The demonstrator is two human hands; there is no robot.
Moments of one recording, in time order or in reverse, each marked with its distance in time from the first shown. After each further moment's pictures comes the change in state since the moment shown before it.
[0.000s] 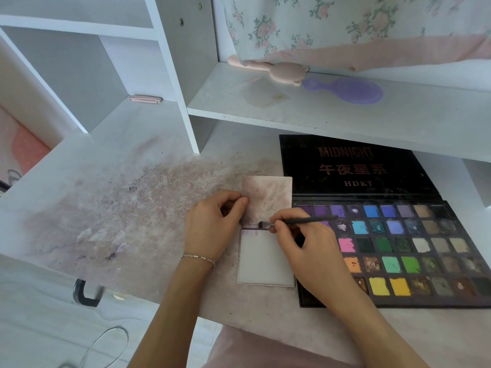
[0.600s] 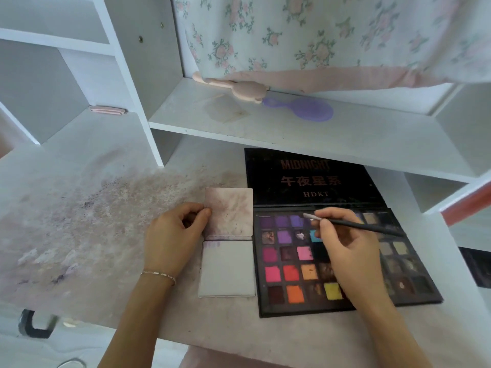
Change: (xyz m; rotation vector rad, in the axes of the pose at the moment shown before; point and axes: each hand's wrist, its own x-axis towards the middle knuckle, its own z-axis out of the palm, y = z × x) left_hand 0.001 0.002 0.002 0.026 0.018 -0.036; right_hand -0.014 0.028 -0.073 0.156 0.363 0.119
